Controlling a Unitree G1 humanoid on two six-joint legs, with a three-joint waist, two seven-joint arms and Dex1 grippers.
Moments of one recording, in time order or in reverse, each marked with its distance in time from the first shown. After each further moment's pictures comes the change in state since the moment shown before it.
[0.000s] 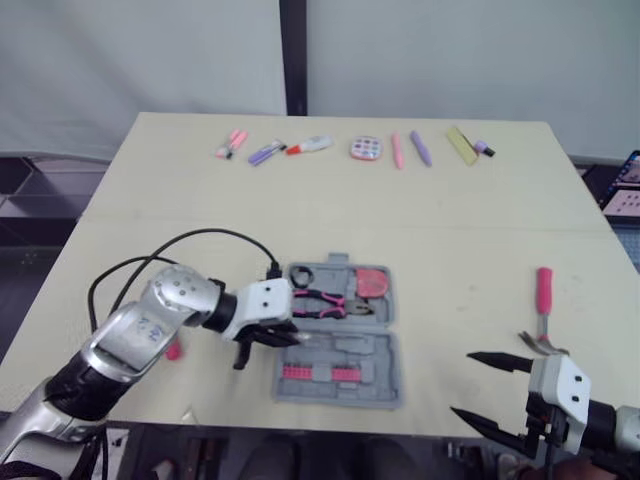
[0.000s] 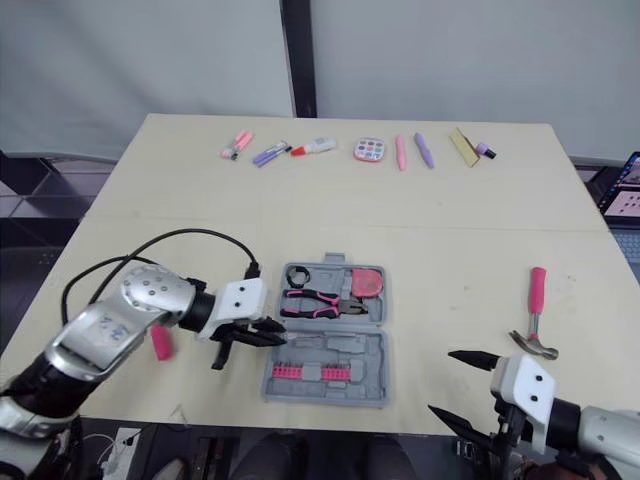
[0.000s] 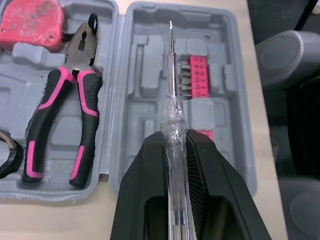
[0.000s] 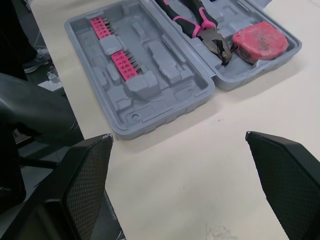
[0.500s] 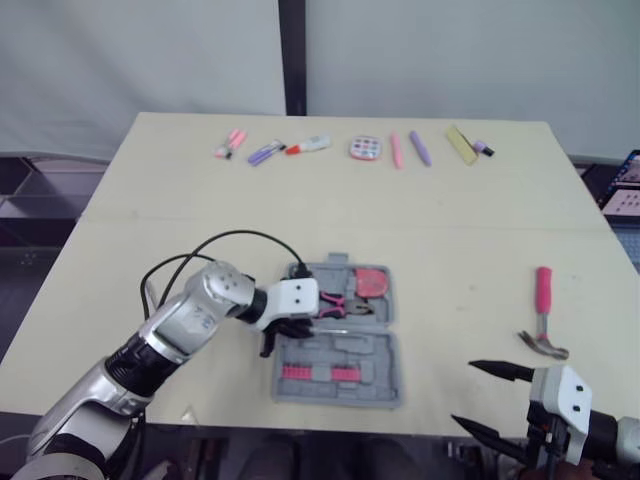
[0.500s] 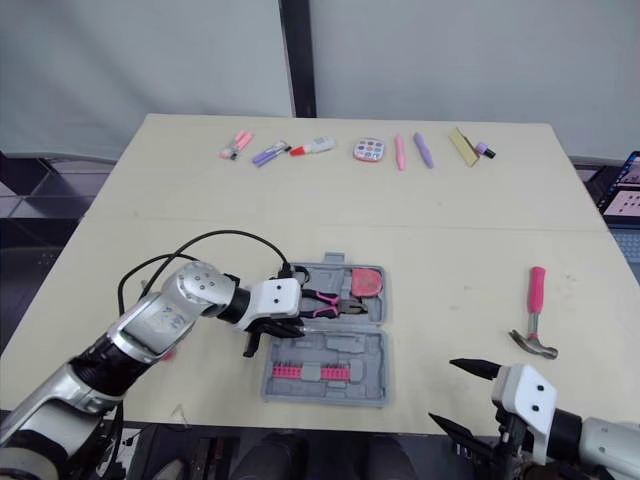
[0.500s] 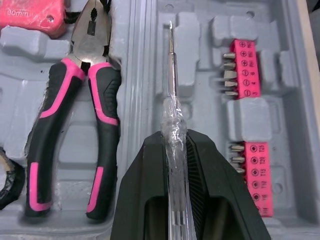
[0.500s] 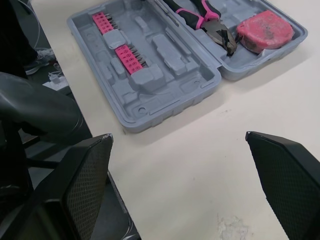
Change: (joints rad) left arm -0.132 -0.163 -0.151 0.176 0.174 -0.011 0.013; right arm 0.043 0.027 -0.004 -0.002 -0.007 -0.018 -0.001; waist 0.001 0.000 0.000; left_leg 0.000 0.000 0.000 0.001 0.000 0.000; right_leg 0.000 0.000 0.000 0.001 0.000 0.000
